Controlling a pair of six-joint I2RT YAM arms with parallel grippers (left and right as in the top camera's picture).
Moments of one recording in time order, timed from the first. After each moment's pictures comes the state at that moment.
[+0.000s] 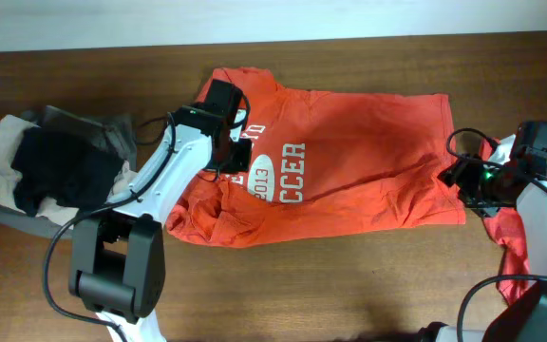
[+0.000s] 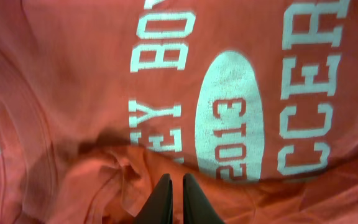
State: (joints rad) left arm -0.35 1.94 1.50 -0.89 0.07 -0.18; right arm -0.43 1.50 1.08 -0.86 -0.34 0.34
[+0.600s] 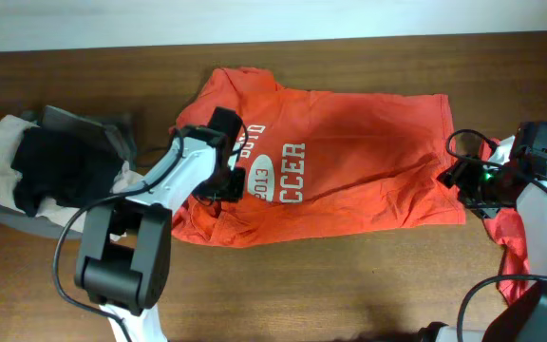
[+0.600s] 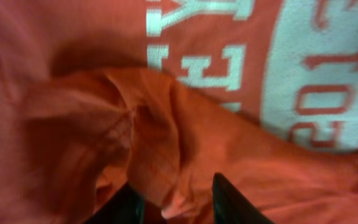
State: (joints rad) left arm -0.35 1.99 1.35 -0.91 0.03 -0.21; right arm -0.43 1.50 1.08 -0.88 -0.34 0.34
